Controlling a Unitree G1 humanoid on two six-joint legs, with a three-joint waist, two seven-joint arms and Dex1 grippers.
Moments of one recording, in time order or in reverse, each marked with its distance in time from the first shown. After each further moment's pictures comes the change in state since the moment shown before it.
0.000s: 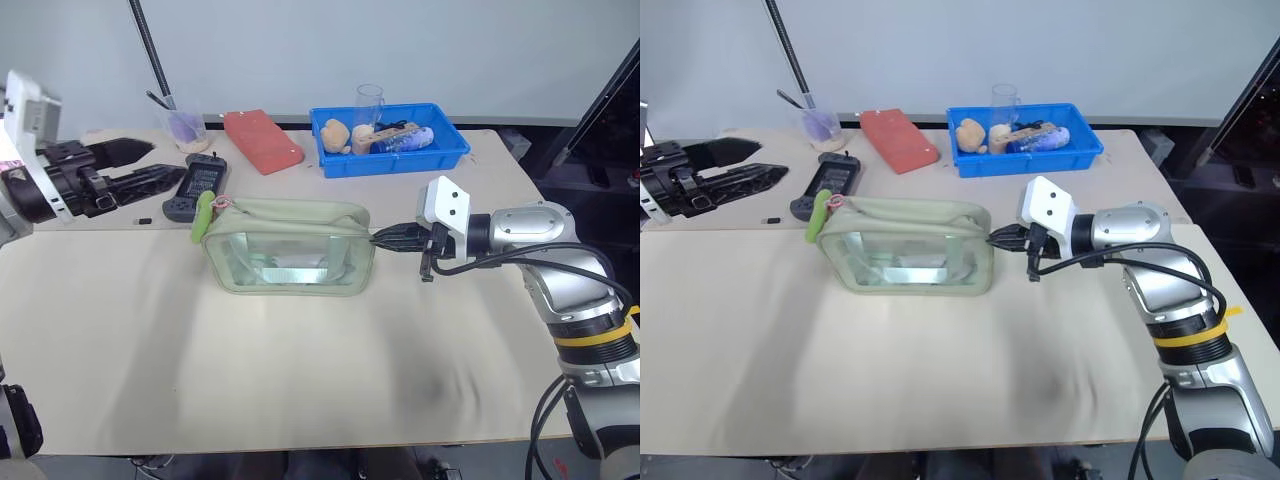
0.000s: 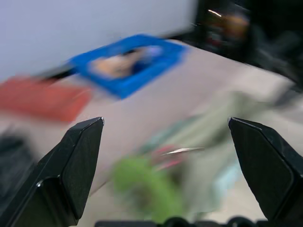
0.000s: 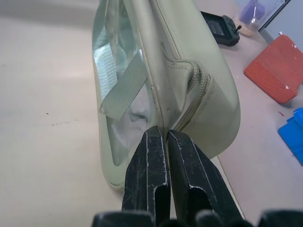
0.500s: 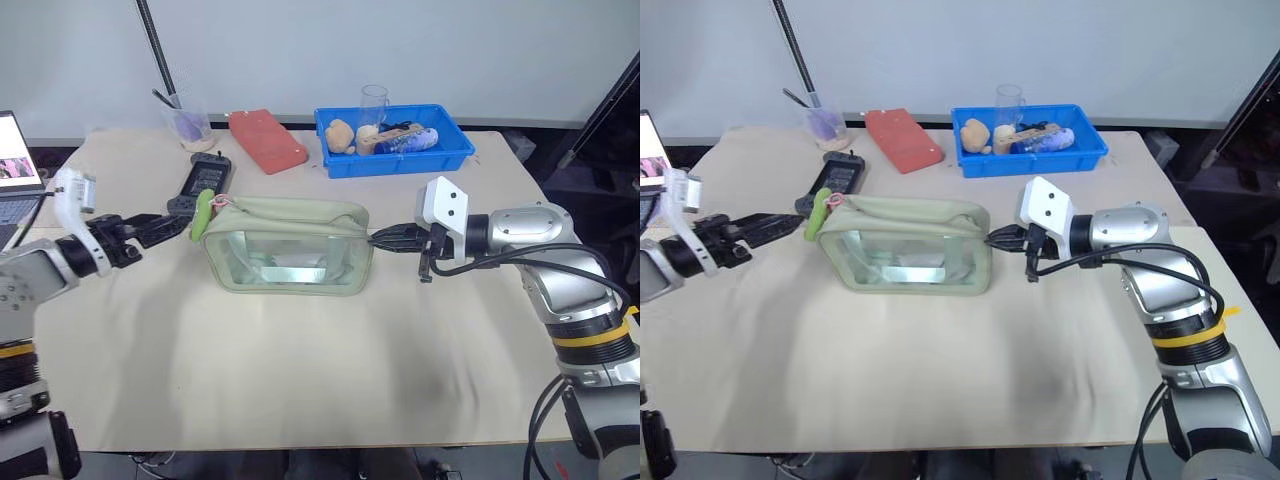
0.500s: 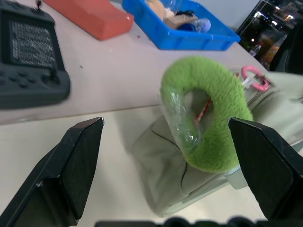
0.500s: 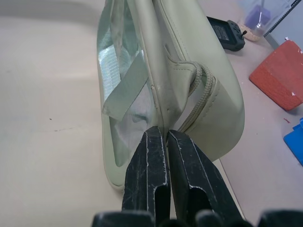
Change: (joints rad) left arm 0.129 -0.196 0.008 -0.005 0.004 0.079 0.160; right arm 0.000 0.007 0.000 -0.004 0.002 0.006 0.010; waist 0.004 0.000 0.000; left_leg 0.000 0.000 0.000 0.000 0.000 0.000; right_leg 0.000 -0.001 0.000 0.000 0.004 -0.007
